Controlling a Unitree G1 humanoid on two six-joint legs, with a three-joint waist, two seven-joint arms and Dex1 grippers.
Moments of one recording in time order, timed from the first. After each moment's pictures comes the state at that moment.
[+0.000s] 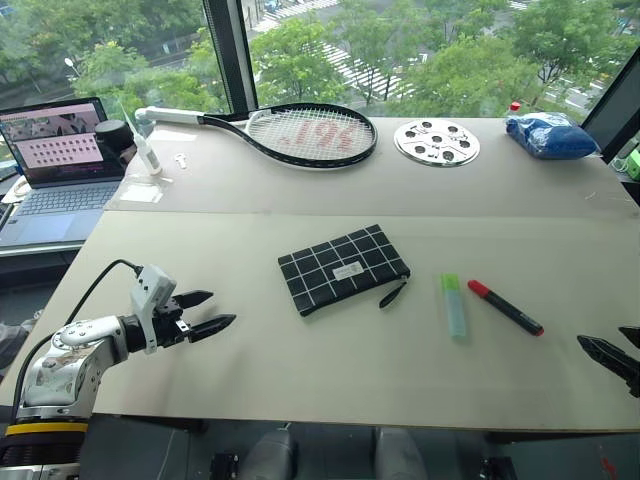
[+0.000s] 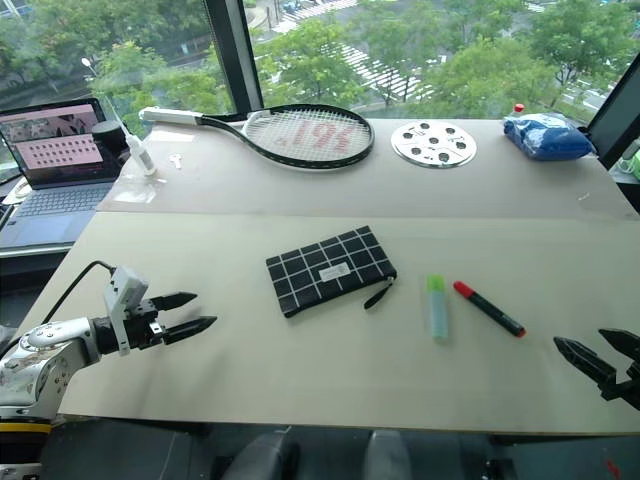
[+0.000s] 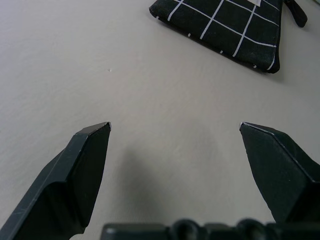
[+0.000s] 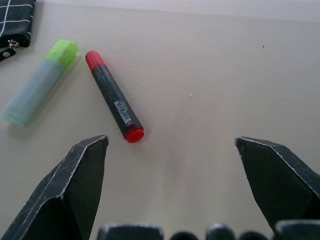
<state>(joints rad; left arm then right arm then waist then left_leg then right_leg) -0.09 0.74 0.20 0.00 -0.48 0.51 -1.01 0.40 -0.84 -0.82 -0.09 0.60 0.55 0.90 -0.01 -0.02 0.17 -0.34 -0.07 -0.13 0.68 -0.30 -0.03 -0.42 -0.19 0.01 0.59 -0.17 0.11</state>
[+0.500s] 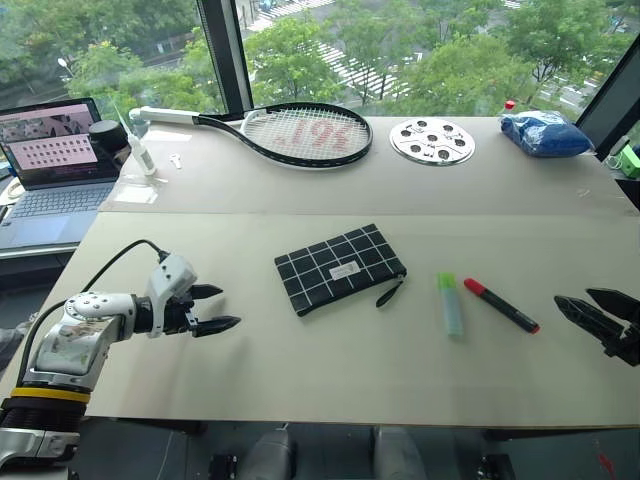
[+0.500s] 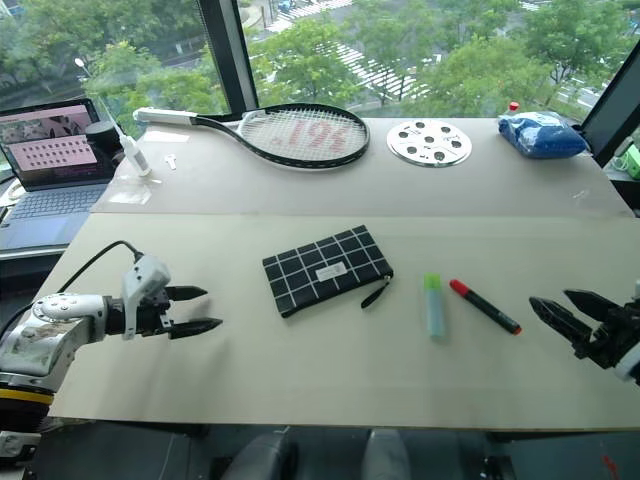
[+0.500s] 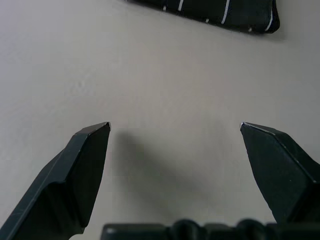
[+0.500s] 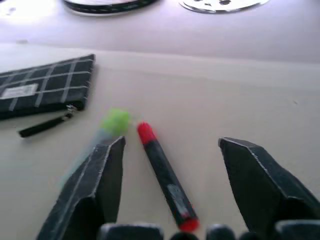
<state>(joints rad) -0.27 0.84 -0.02 0.08 -0.29 0.40 -1.11 0.19 -0.83 -0.72 -0.25 0.74 0.67 0.84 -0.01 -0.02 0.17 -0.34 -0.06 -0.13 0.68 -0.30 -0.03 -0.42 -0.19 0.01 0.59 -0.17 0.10</state>
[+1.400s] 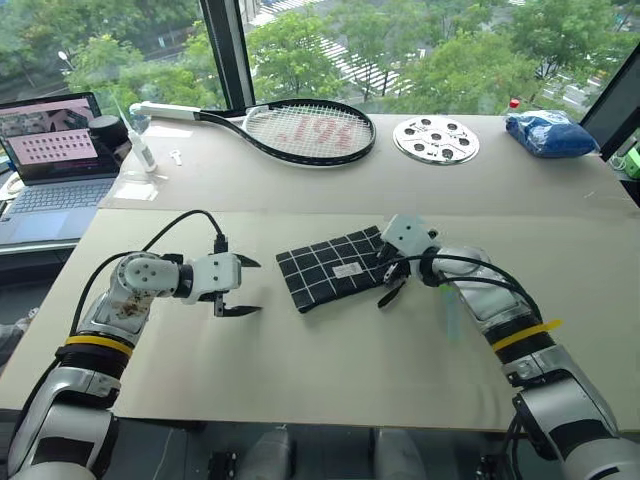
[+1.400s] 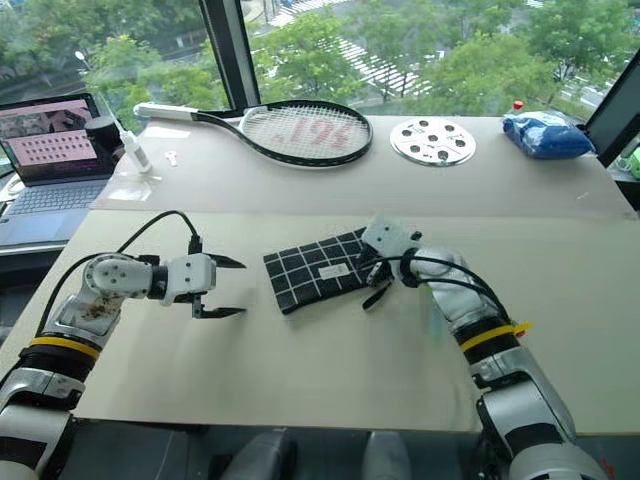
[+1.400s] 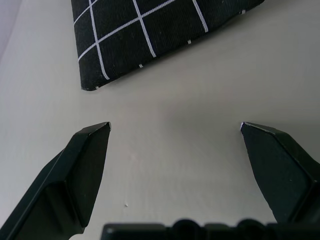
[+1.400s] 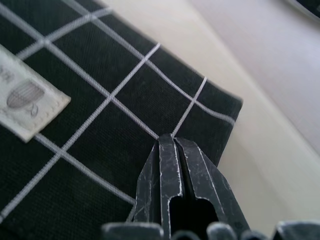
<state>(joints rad) -0.55 0.71 -0.20 0.46 0.00 -0.37 -1.17 -0.70 -0.52 0.35 0.37 -0.05 0.26 0.64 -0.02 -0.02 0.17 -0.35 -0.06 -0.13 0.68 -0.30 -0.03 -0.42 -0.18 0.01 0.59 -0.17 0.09</state>
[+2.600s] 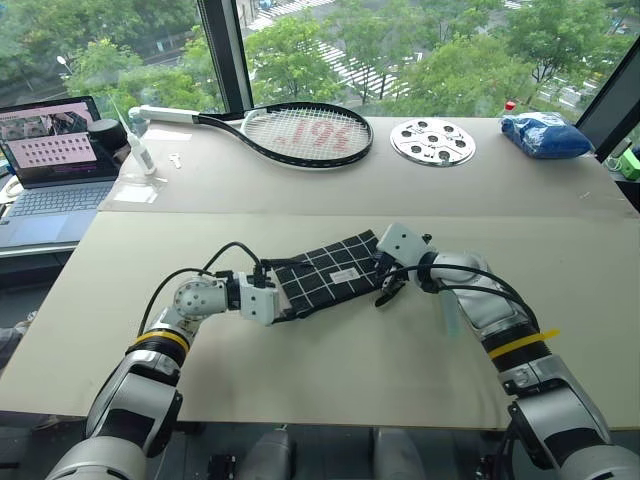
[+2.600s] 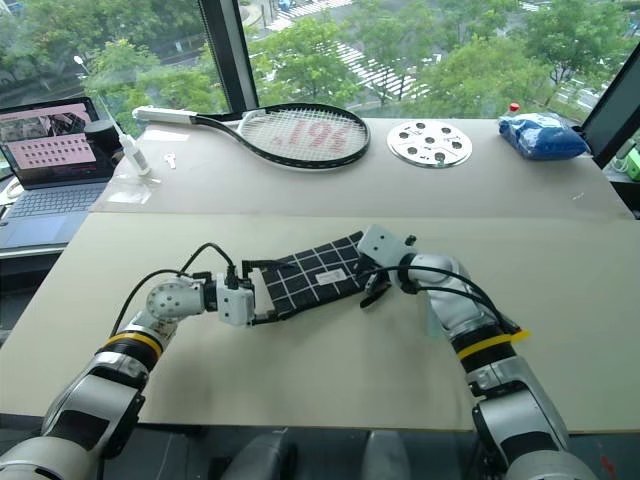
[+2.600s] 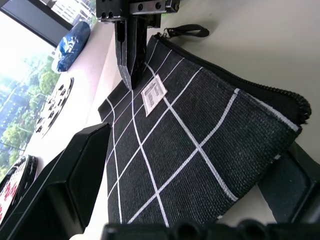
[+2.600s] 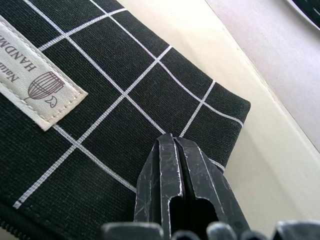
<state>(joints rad) -0.69 0.47 -0.30 0.96 0.13 -1.14 -0.91 -0.65 -0.49 0.29 0.32 -0.12 0.23 0.71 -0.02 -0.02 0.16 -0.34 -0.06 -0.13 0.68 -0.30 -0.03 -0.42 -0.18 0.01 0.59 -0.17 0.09</state>
